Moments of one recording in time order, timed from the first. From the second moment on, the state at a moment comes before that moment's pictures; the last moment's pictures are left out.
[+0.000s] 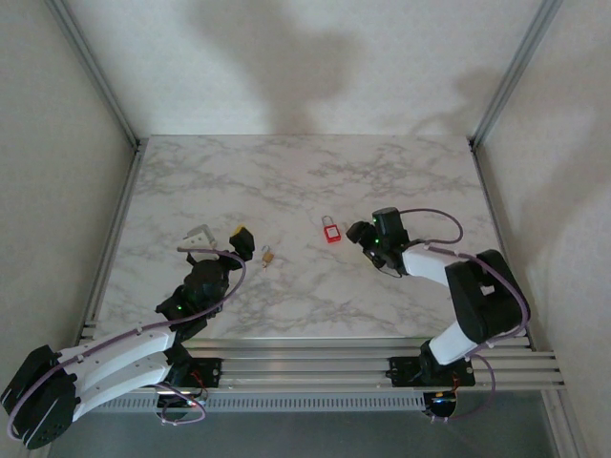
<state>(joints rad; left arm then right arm) -0.72 0.85 0.28 0.38 -0.72 -0.66 0.43 1.54 0.68 0.00 -0.08 1.02</state>
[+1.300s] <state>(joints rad) -0.71 0.47 0.16 0.23 -1.06 -0.84 1.07 1.98 1.50 -0.67 0.26 1.11</state>
